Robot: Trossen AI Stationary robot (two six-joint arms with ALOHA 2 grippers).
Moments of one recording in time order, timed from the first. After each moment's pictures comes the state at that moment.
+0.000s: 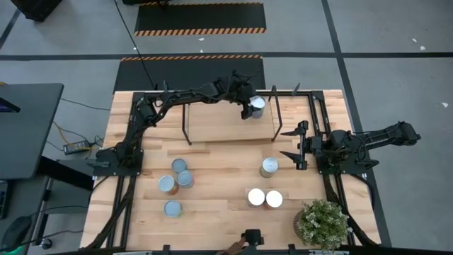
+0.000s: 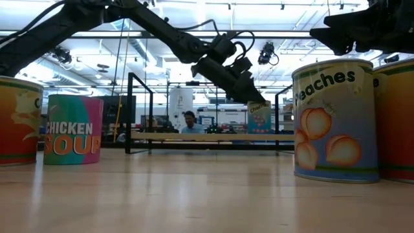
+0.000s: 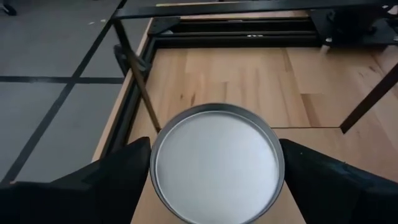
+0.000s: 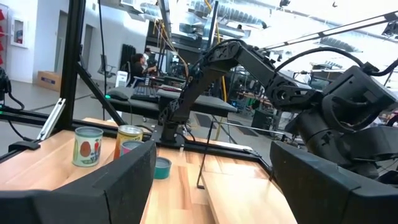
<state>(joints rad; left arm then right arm) 0.47 2.26 1.85 -0.13 0.28 0.27 0.15 0.35 0.05 0.49 0.21 -0.28</state>
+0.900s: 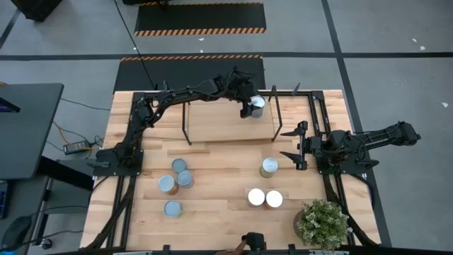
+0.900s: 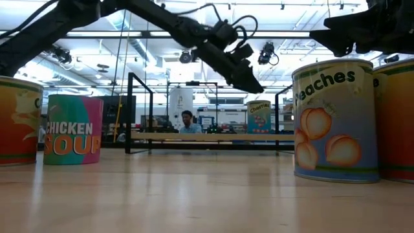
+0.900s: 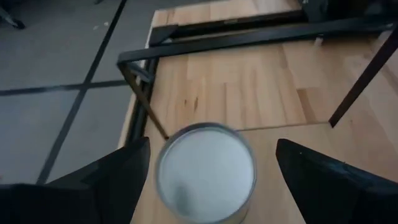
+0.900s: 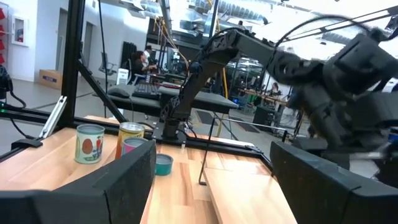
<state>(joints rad) 0.44 2.22 1.95 -0.32 0.22 0.39 0.15 0.35 0.05 0.48 0.21 -0.26</state>
